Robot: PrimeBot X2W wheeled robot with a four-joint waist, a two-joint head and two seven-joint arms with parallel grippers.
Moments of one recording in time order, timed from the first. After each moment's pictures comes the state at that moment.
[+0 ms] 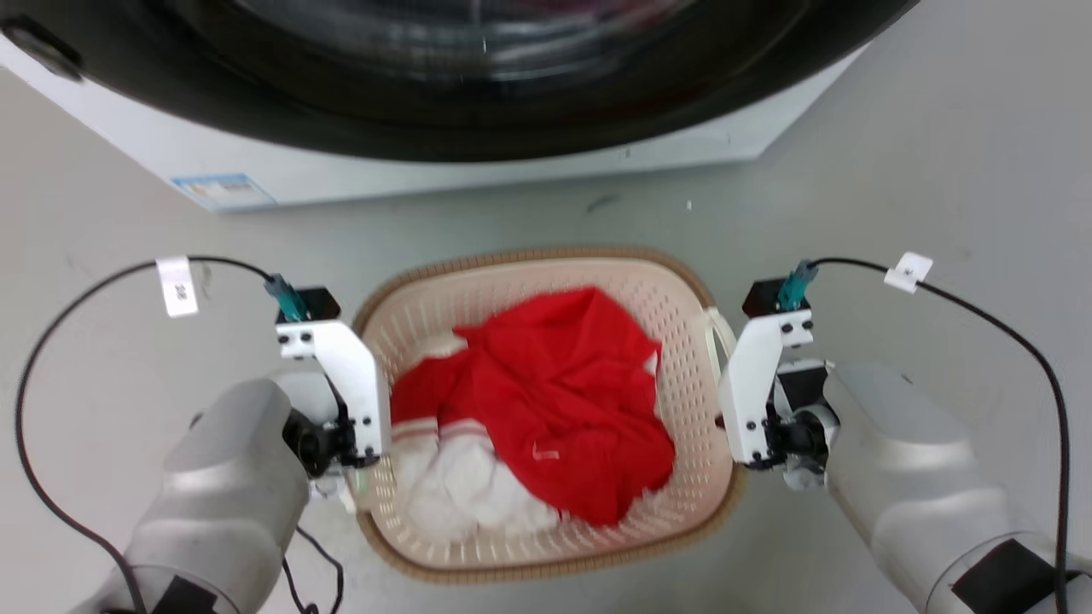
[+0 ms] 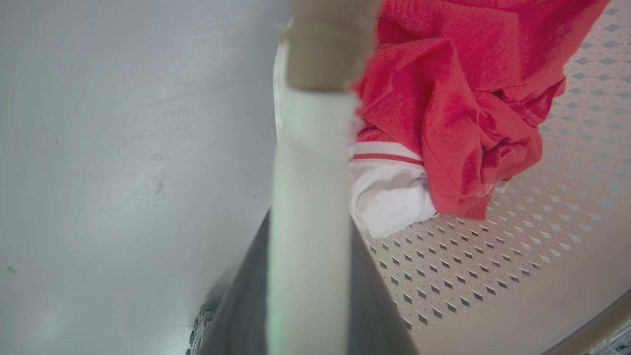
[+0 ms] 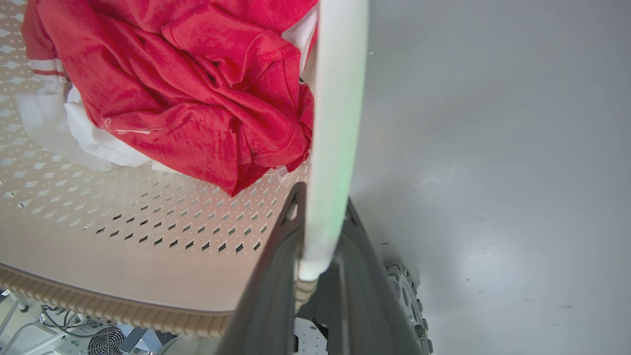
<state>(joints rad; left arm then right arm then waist) -0.86 0.24 -0.72 1.17 -0.96 -0.12 0.51 -0.90 -0.05 0.72 1.27 0.77 0.13 0.53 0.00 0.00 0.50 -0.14</state>
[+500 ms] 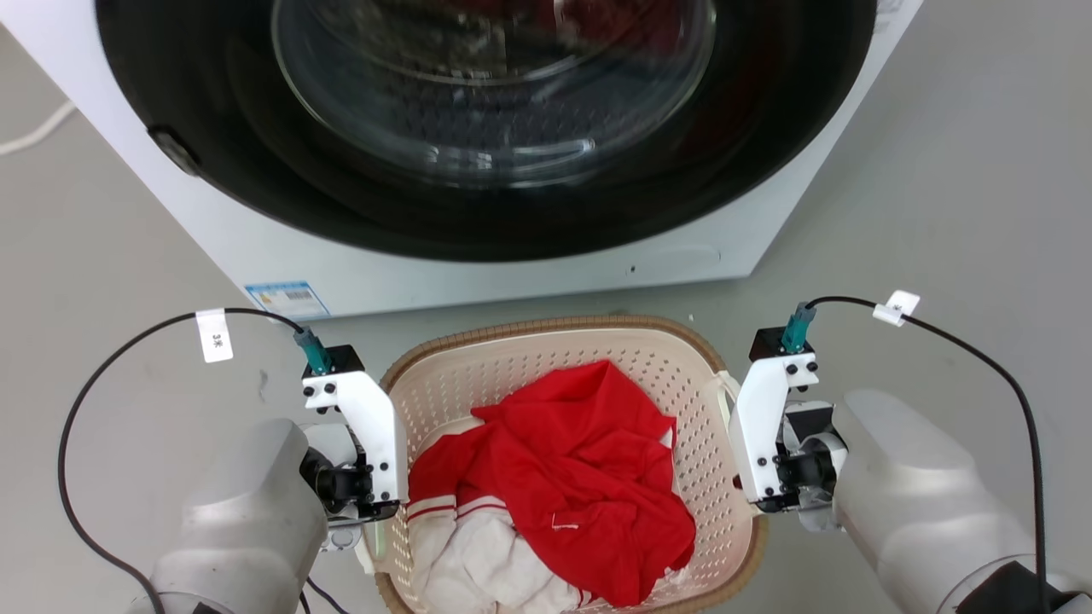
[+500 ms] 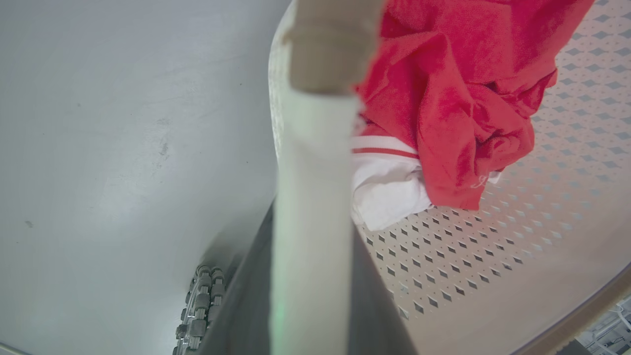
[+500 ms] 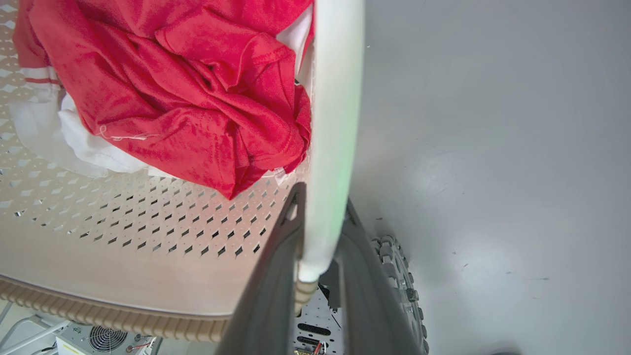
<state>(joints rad) -0.80 0.21 -0.74 1.20 -1.03 -0.12 0.64 -0.85 -0.07 0.73 1.28 0.80 0.13 0.67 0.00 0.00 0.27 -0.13</state>
